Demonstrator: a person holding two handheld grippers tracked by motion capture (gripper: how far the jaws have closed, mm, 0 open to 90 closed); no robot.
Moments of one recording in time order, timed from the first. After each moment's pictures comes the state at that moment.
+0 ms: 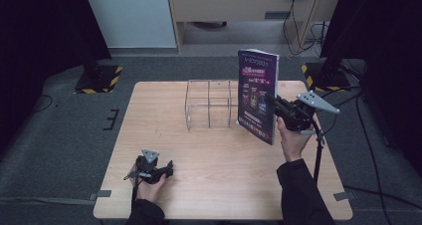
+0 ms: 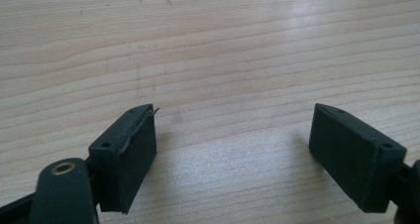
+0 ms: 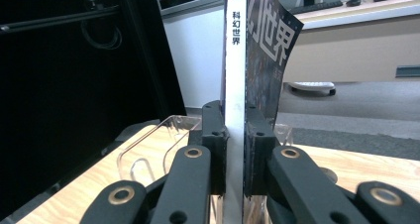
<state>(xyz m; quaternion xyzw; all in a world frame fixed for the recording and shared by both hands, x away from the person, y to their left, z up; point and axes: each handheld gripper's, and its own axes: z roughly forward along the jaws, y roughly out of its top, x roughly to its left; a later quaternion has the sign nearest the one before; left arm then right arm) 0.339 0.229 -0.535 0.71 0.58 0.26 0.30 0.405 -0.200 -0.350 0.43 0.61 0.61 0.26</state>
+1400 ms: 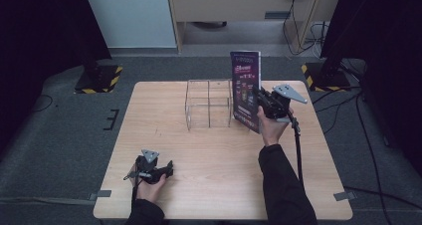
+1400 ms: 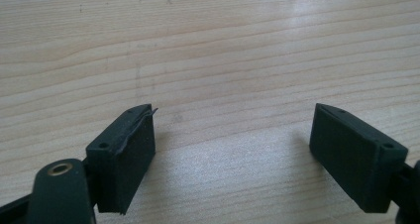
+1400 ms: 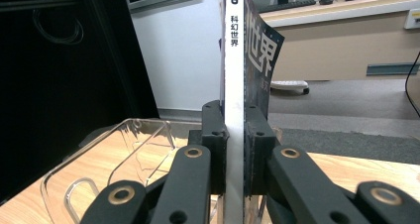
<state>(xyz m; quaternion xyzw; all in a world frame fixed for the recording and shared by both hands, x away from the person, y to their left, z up) 0.340 0.229 -0.535 0.71 0.58 0.26 0.30 0.468 -0.163 -0.390 0.46 0.60 0.59 0.29</state>
